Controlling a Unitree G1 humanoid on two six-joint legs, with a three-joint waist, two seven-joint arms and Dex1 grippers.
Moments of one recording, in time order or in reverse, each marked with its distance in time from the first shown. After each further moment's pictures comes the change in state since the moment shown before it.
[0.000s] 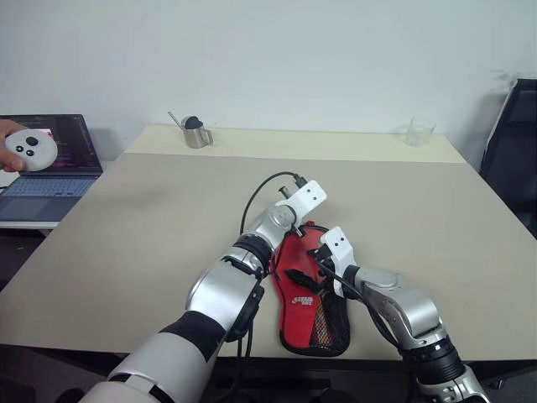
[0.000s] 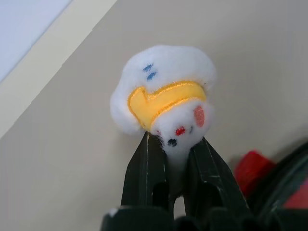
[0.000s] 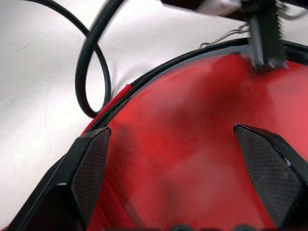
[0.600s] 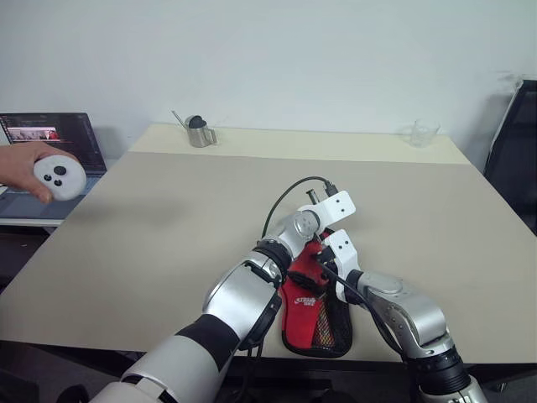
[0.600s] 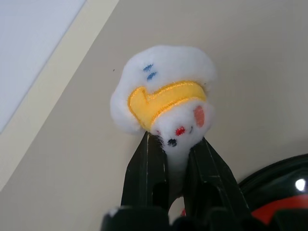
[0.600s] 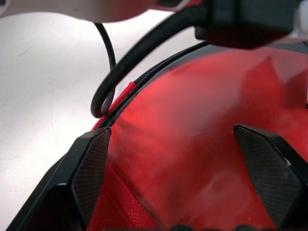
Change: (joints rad) left arm -0.010 -0.100 -0.064 0.009 0.082 -0.055 0.025; right arm 0.059 0.014 -0.017 -0.094 0.038 0.079 -0.066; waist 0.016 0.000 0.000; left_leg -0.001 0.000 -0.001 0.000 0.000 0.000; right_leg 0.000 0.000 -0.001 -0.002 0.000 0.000
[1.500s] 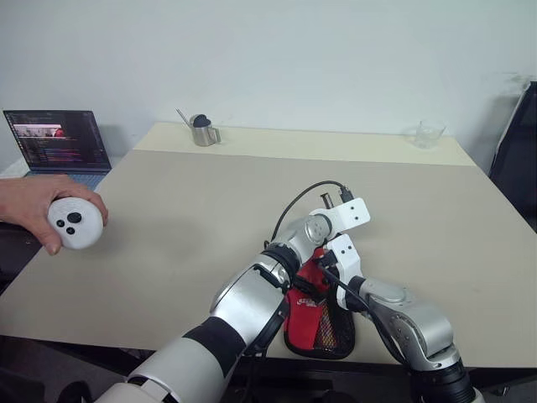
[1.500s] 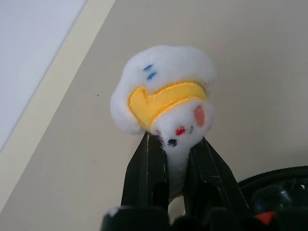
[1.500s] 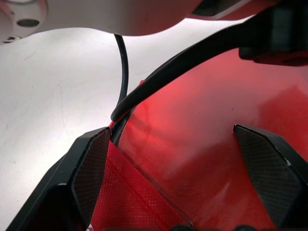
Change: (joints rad) left arm 0.000 -0.035 -0.053 0.000 0.011 -0.037 -0.018; right arm 0.050 0.018 -0.009 -0.084 0.039 0.062 -0.067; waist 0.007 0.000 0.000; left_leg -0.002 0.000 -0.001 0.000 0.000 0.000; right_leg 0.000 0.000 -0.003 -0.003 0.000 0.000
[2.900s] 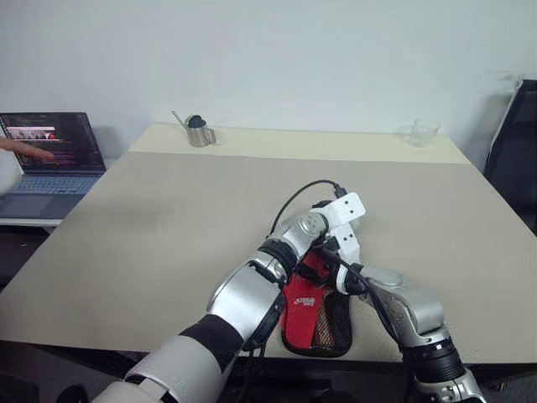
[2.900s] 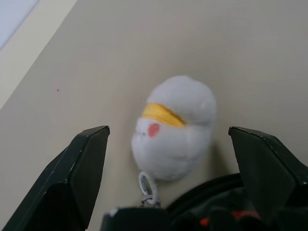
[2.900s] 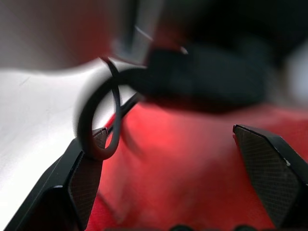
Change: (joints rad) left arm -0.023 0.059 0.076 -0.016 -0.115 0.054 -0.189; right arm -0.111 -0.011 -0.072 0.212 0.037 -0.140 0.087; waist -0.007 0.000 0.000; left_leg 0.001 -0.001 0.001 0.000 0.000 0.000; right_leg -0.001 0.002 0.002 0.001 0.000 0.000
